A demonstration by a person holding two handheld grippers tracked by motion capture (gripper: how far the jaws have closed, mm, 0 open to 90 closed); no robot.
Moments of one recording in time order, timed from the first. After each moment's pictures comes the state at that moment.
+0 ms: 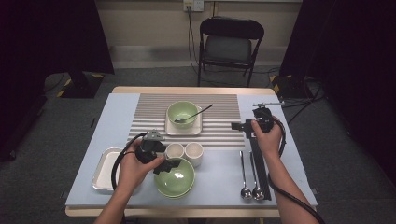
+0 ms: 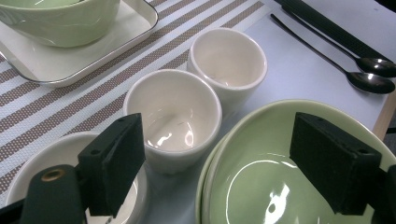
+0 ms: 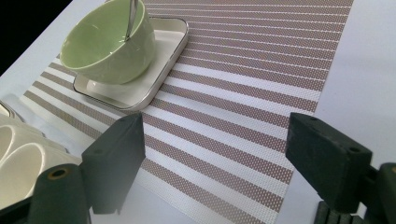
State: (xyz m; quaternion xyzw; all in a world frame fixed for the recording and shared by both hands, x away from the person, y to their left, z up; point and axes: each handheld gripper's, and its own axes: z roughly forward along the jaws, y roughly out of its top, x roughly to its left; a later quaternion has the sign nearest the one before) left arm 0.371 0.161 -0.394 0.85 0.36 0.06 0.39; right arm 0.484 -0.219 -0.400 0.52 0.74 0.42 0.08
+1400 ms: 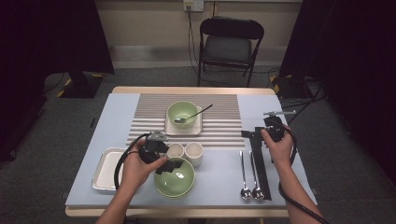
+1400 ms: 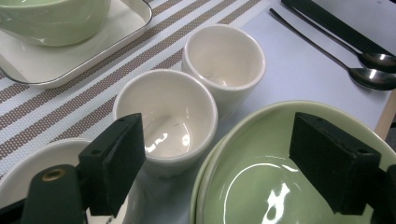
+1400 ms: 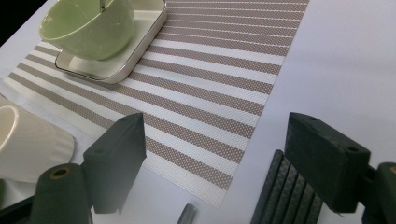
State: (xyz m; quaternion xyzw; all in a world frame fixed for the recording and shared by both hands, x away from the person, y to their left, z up) left arm 0.374 0.154 -0.397 0.85 0.36 0.06 0.38; right arm 0.464 -0.254 -0.417 0.52 0.74 0.41 0.08
